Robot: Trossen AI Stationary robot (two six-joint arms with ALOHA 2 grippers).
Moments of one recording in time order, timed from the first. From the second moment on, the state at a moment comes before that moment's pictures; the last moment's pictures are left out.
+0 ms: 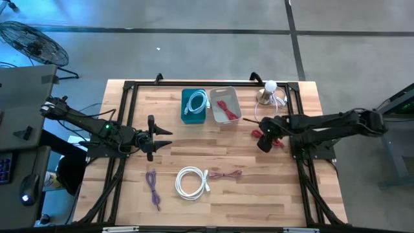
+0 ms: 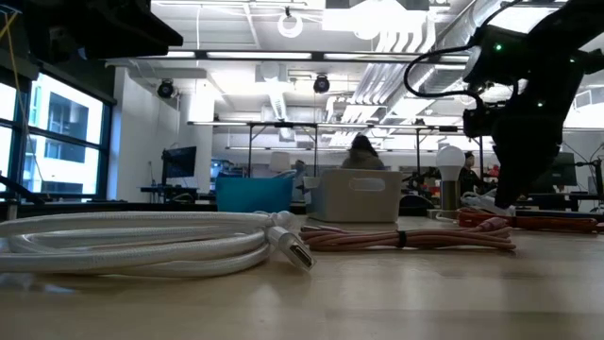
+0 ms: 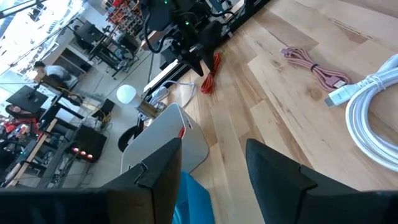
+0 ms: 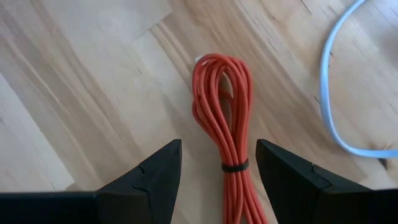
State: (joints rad) left arm -0.38 0.65 0.46 -0.08 -0.50 0.59; right arm -0.16 1.04 0.44 -0.58 0.10 0.49
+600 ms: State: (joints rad) left arm -0.38 0.65 0.46 -0.08 -0.50 0.59; right arm -0.26 1.04 0.44 -0.58 0.00 0.46
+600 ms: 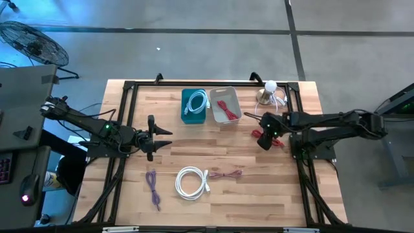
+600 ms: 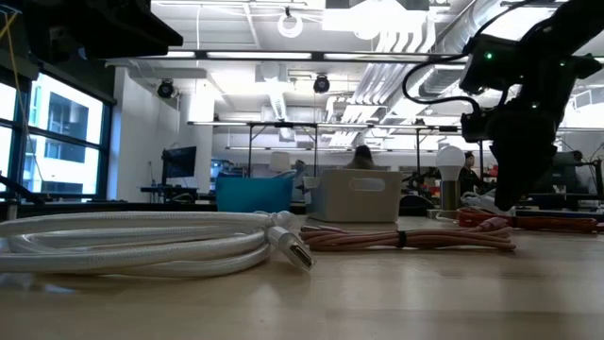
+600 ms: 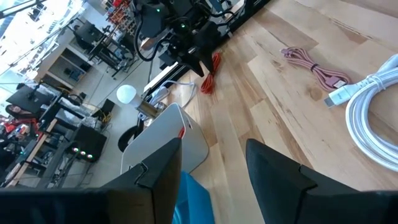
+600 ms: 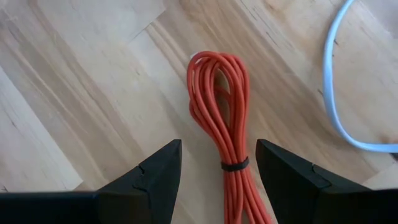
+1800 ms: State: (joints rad) left arm -0.38 0.65 0.46 -0.08 -0.48 0.57; right arm -0.28 1.05 0.44 -0.58 -0.04 0.45
